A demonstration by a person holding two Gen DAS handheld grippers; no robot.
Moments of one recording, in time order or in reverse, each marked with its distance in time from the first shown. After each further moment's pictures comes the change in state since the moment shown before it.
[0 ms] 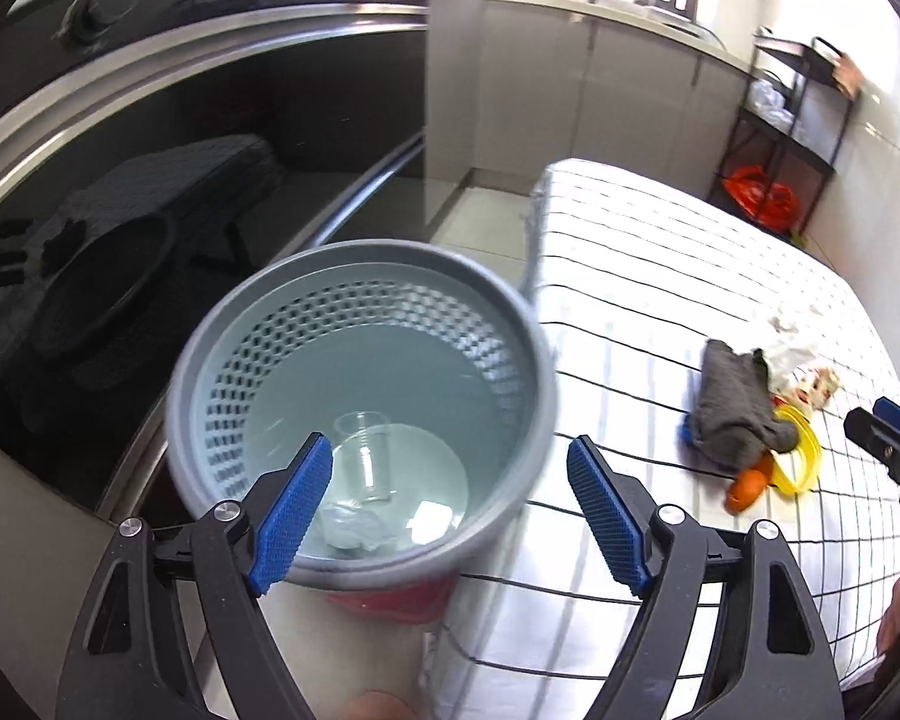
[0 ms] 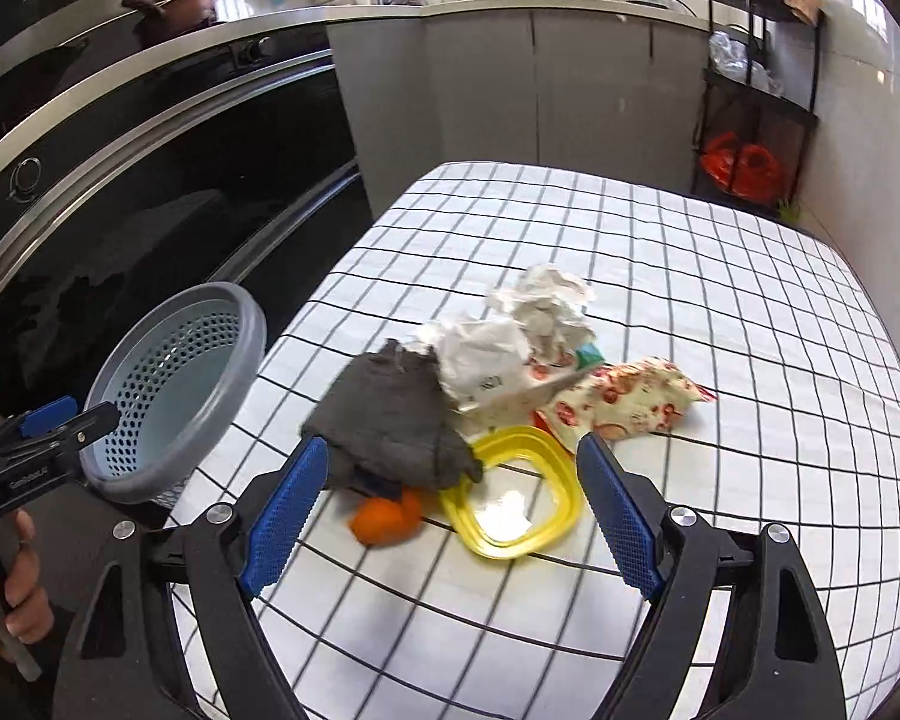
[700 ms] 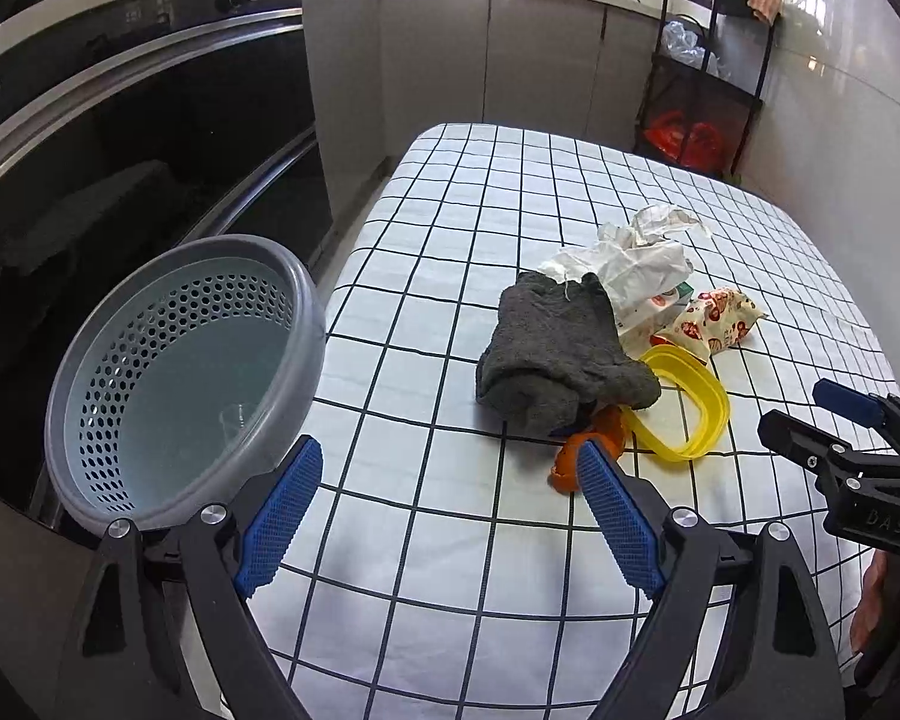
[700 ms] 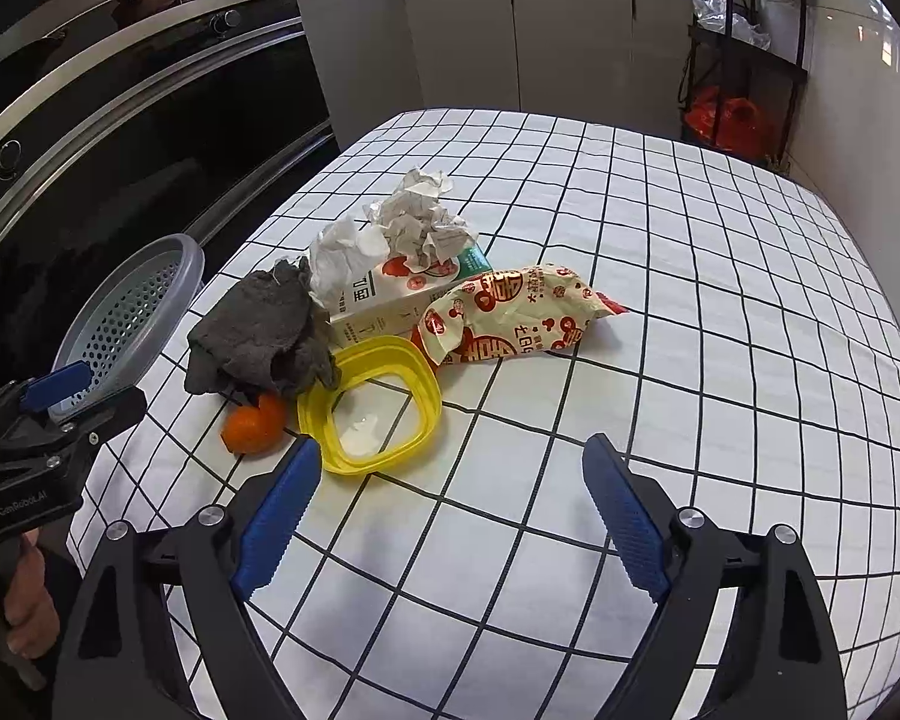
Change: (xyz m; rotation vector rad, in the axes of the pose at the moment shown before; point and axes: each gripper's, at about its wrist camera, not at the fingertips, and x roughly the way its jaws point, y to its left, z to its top) left arm 0.012 -0.123 -0.031 0.119 0.023 -0.073; right arm 0.013 -0.069 -0.033 -0.015 0.088 0.020
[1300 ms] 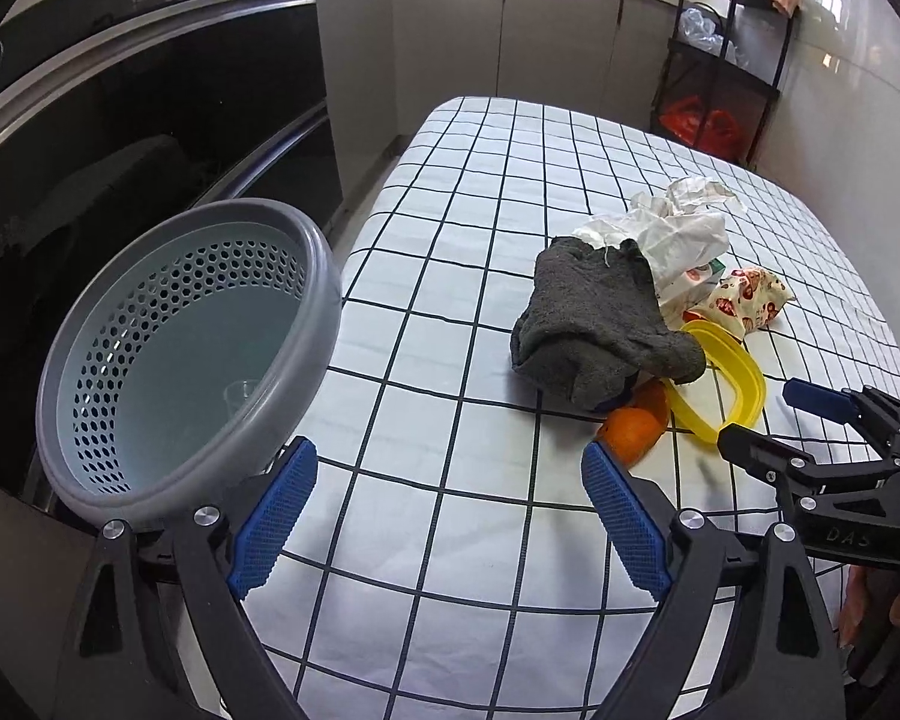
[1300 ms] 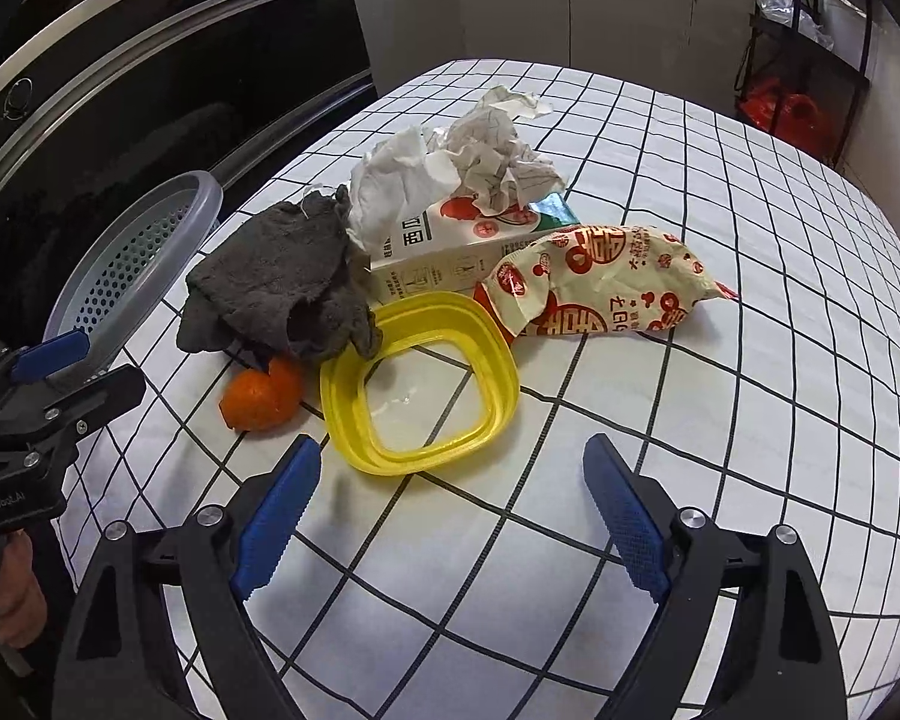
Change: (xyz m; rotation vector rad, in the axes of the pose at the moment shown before) left arm 0.019 0.016 -0.008 -0.027 0.046 0.007; right arm 0.047 0.024 0.001 -0.085 0.093 0.052
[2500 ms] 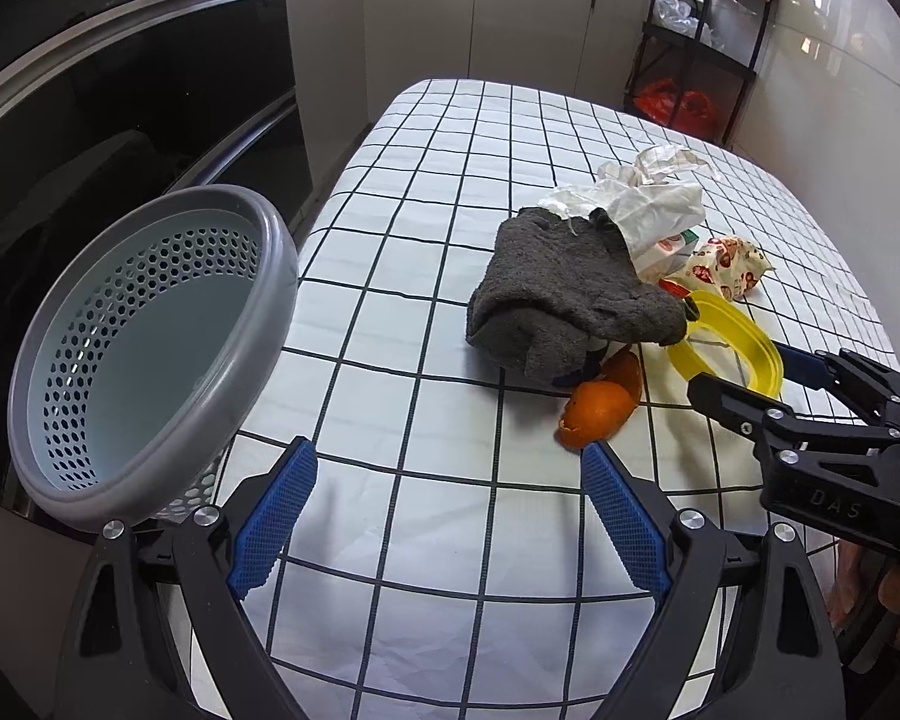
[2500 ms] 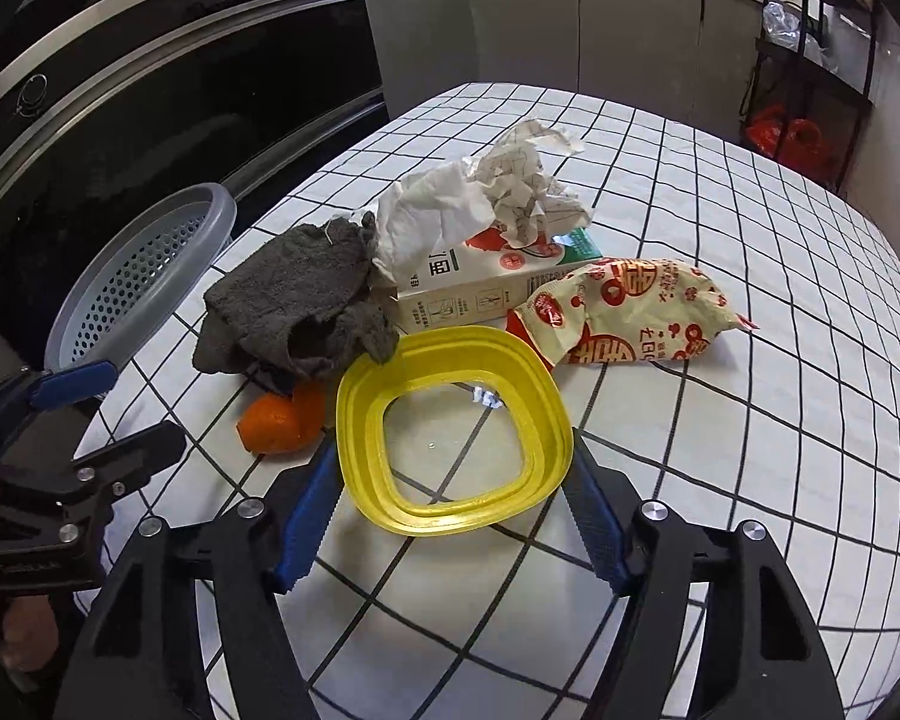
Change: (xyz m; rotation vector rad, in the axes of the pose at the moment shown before) left arm 0.008 -0.012 -0.007 0.038 0.024 -0.059; right arm -0.010 0.012 0.000 -0.006 -0.065 -0.010
